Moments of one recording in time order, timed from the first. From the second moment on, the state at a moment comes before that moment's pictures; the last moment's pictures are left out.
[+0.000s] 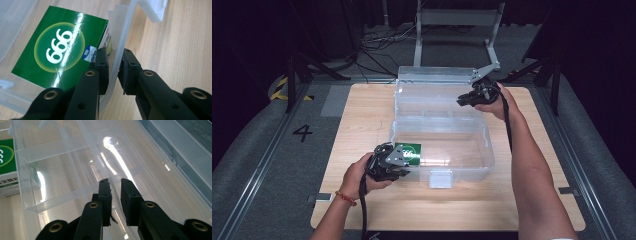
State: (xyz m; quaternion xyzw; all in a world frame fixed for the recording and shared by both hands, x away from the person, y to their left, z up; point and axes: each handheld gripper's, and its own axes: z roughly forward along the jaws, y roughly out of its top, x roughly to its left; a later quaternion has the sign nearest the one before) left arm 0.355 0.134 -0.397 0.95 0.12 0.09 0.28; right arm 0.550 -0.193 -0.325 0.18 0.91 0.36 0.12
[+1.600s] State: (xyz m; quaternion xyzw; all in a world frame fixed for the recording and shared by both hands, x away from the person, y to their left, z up) left arm 0.355 0.133 -0.402 0.94 0.15 0.07 0.31; right arm 0.509 -0.190 -0.292 0.07 0.93 0.34 0.12
